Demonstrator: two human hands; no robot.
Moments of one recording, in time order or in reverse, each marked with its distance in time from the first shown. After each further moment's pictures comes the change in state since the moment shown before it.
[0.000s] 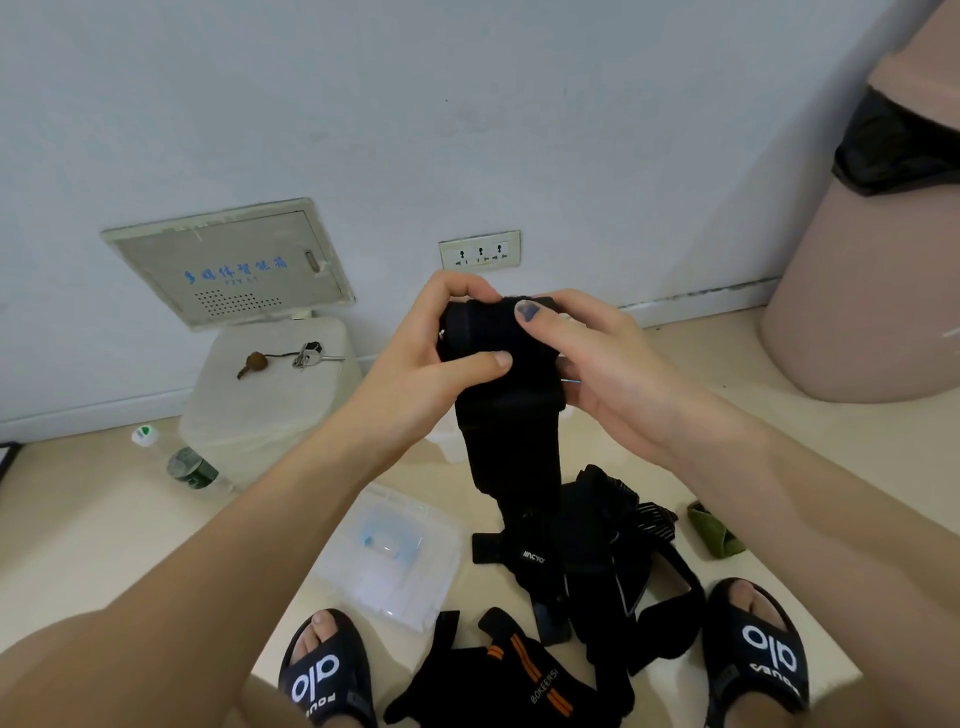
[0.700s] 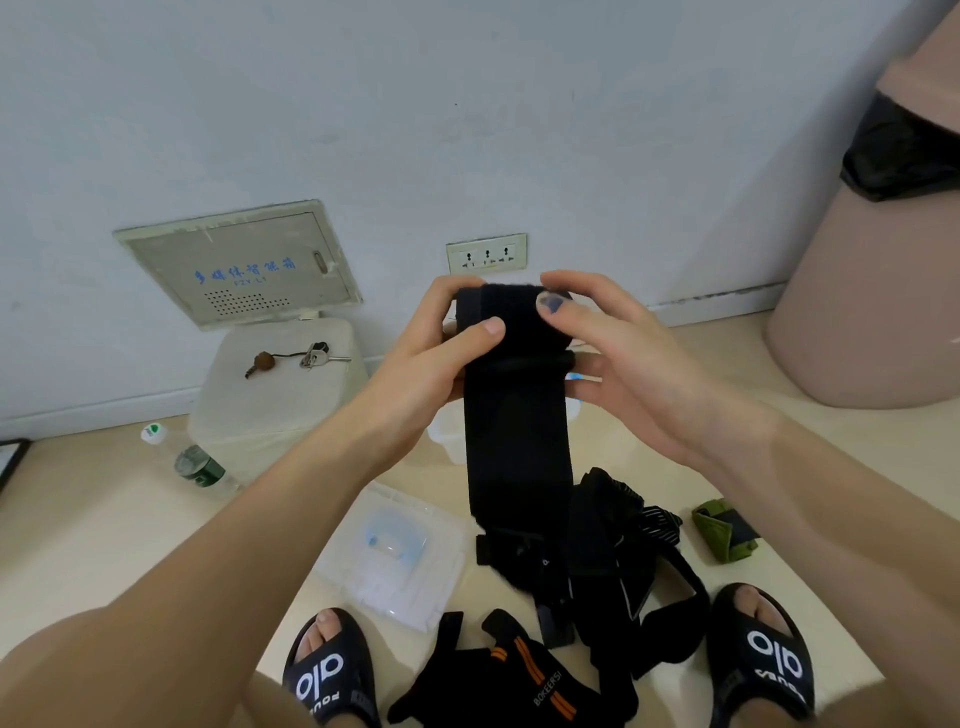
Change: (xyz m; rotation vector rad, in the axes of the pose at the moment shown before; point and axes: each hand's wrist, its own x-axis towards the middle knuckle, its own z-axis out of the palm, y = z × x) left_hand 0.002 0.002 -0.004 -0.060 0.042 -0.127; right_hand -0.001 -0.004 -0.010 0.051 -0.036 -0.008
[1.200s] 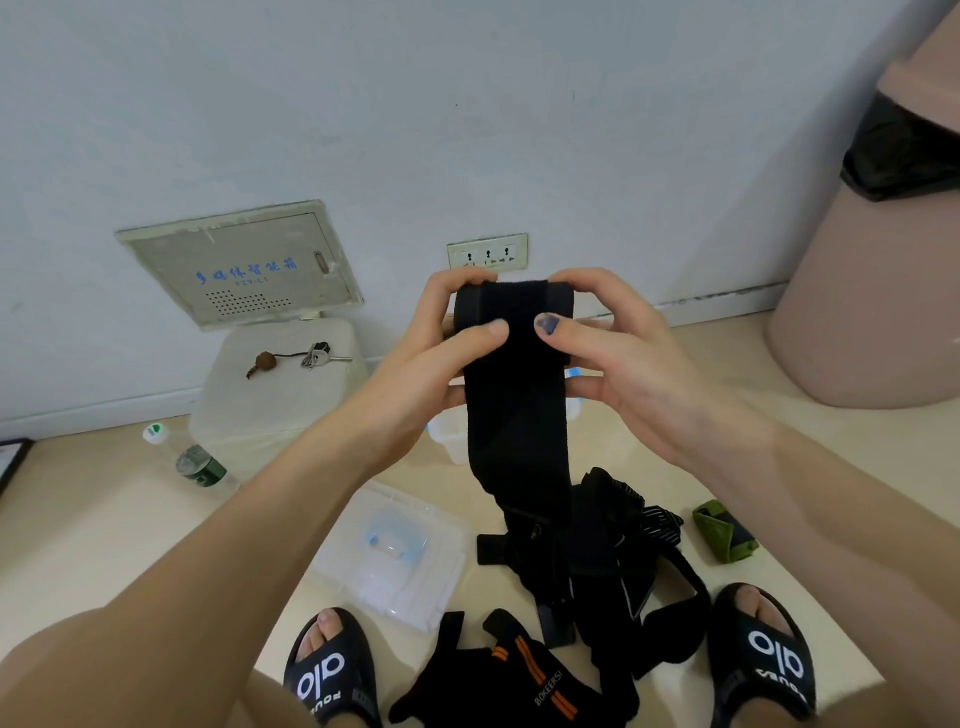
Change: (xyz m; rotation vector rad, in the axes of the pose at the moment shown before) left_hand -0.003 0.000 -0.003 0.019 -0.029 0.004; right_hand -0.003 0.003 0.001 -0.036 0.011 -0.099
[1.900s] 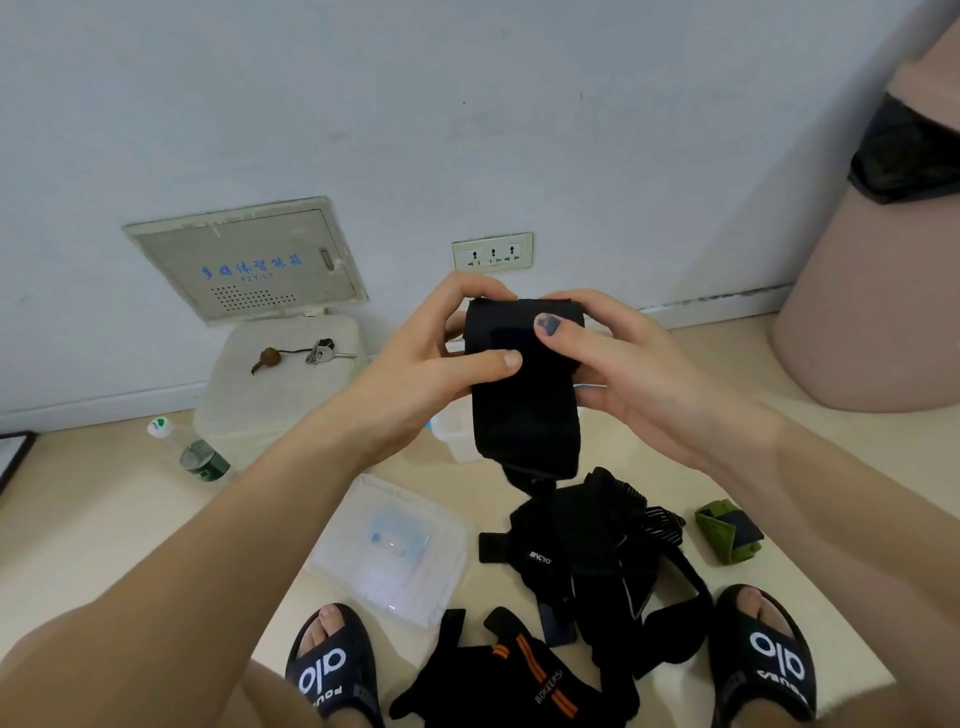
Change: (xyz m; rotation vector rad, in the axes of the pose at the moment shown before) left_hand -0.004 0.004 -0.007 0.044 -0.069 0.025; right_hand -0.001 0.001 0.000 -0.017 -0.079 0.085
